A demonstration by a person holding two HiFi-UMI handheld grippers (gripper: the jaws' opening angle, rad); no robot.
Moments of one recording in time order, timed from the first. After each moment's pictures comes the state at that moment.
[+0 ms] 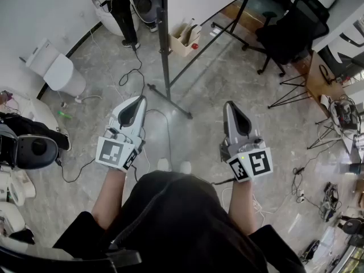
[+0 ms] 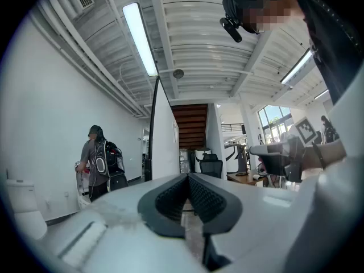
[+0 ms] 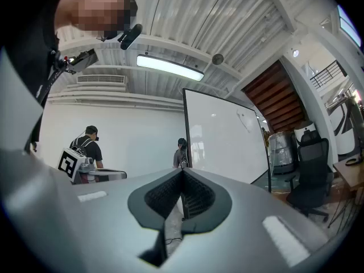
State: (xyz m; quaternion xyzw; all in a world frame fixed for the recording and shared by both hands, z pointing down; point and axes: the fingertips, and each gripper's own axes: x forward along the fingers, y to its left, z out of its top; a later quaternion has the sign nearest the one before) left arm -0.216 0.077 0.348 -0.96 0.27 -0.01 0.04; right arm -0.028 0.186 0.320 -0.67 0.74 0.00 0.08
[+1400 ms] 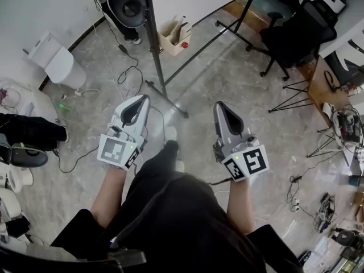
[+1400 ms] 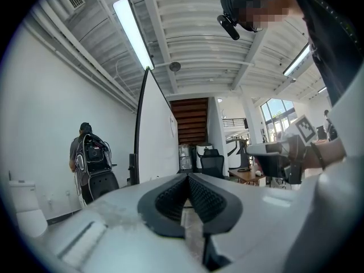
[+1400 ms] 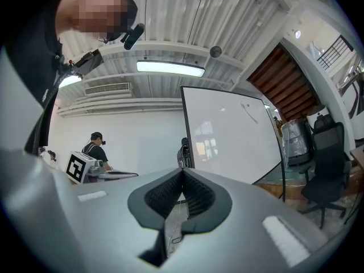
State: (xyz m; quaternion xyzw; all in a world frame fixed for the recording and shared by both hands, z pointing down) left arm -0.133 0.093 0.368 -0.96 0.28 -0.03 0.04; right arm 0.028 0.179 0.345 -0.61 0.79 -0.03 0.10
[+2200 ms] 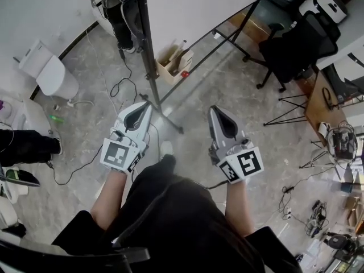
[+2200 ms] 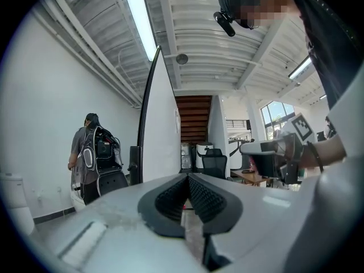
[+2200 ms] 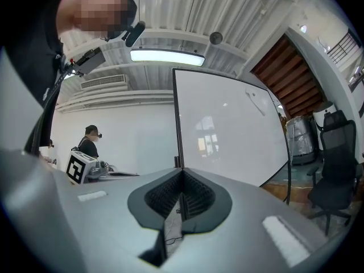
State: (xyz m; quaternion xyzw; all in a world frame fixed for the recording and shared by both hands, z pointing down) left arm -0.088 -0.042 0.380 -0.96 0.27 -0.03 0.02; right arm 0.054 0.032 0.345 -0.60 0.79 -0.03 0.07
